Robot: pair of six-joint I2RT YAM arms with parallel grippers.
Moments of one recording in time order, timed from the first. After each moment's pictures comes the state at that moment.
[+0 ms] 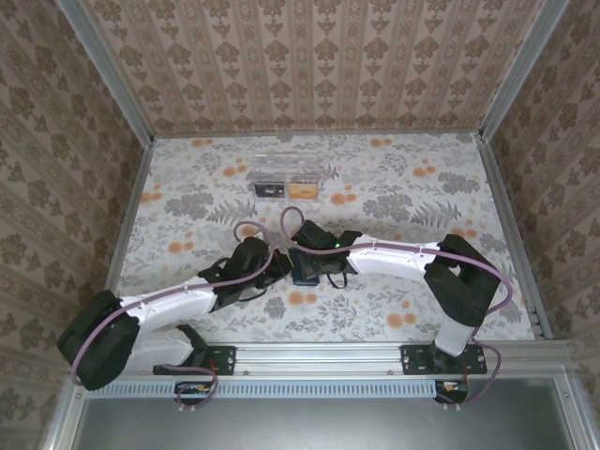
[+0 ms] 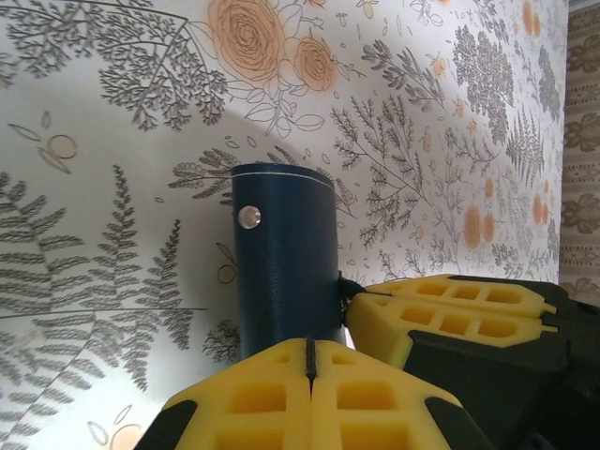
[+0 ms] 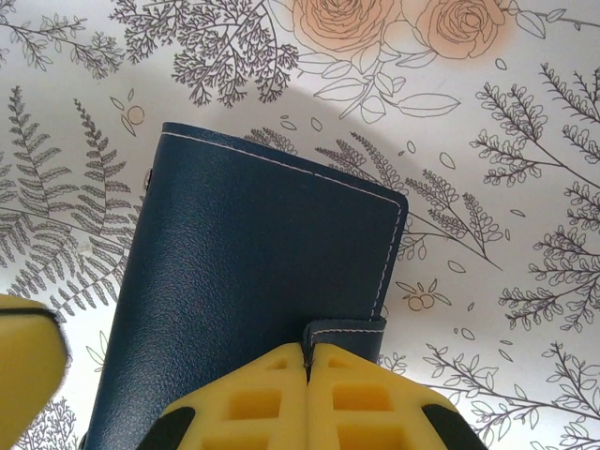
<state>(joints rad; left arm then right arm) -0.83 1.20 0.43 0.10 0.08 -1.12 0.91 1.73 1.09 -0.45 0.14 0.56</state>
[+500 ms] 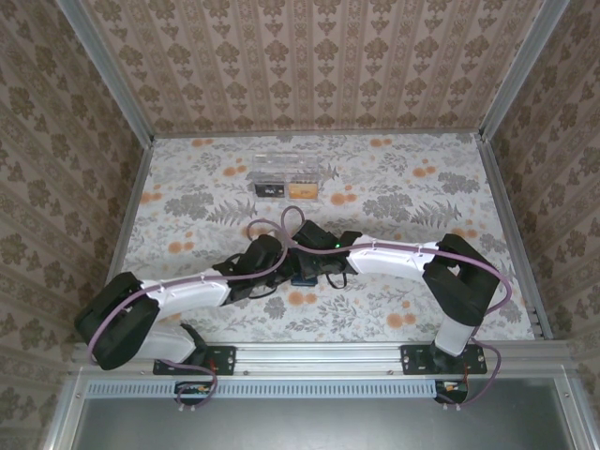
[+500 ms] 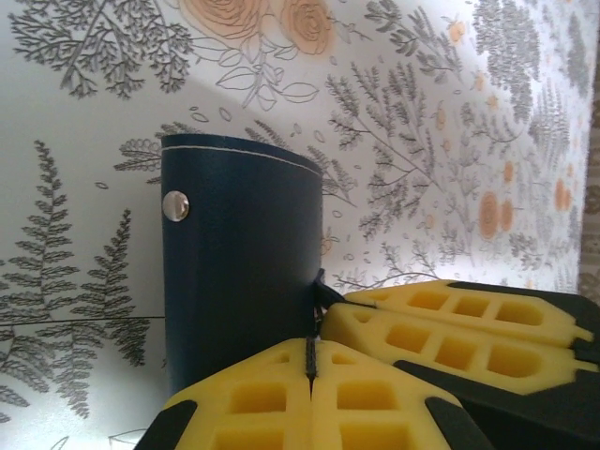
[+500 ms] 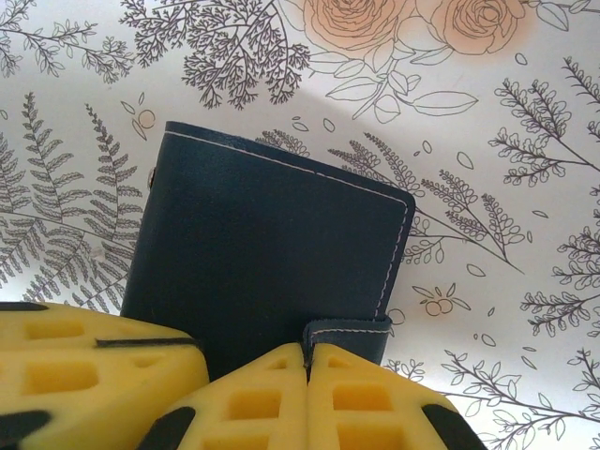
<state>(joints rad) -0.88 1.33 0.50 0.11 0.06 -1.14 0.91 1.74 1.08 -0.42 0.12 0.58</state>
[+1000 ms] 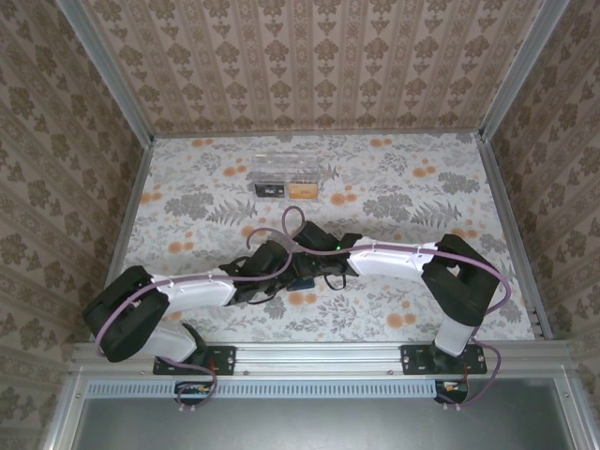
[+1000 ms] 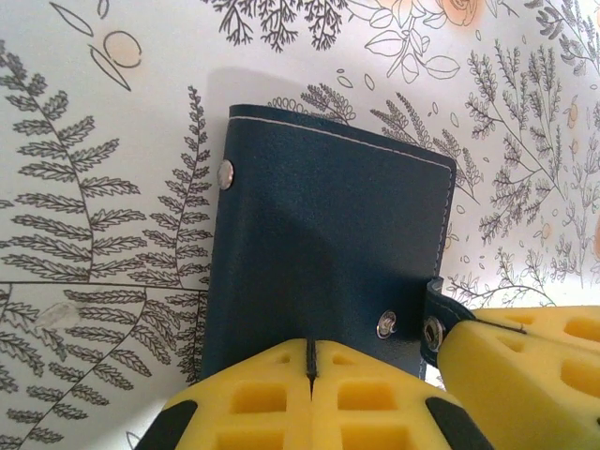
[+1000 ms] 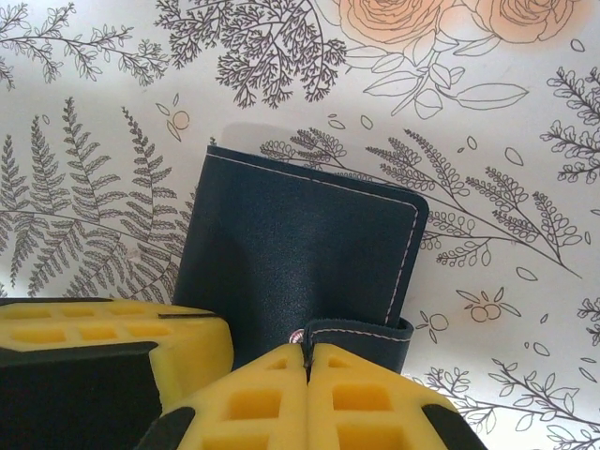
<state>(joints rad) -0.90 1.39 0.50 0.03 -0.01 -1.21 0.91 1.73 1.05 -0.35 0.07 0.62</state>
